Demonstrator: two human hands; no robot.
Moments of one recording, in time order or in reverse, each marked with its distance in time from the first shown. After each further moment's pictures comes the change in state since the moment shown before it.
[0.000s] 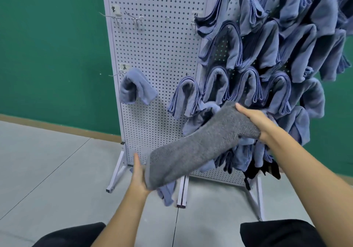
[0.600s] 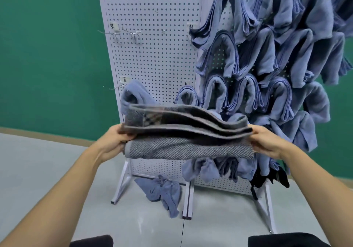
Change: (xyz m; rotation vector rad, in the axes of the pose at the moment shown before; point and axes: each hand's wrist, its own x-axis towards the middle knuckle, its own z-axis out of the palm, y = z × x) left_hand -0.055 0.144 0.062 0.863 -0.189 0.572; right_hand 0.017 0.030 -0.040 -0.182 -0.320 -0.044
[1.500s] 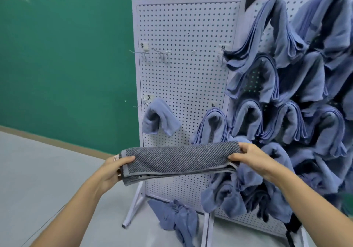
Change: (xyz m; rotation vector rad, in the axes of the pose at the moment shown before) left_hand 0.011 -0.023 -0.082 -0.079 0.383 -0.175; right_hand 0.064 -0.041 0.099 -0.280 0.005 -0.149
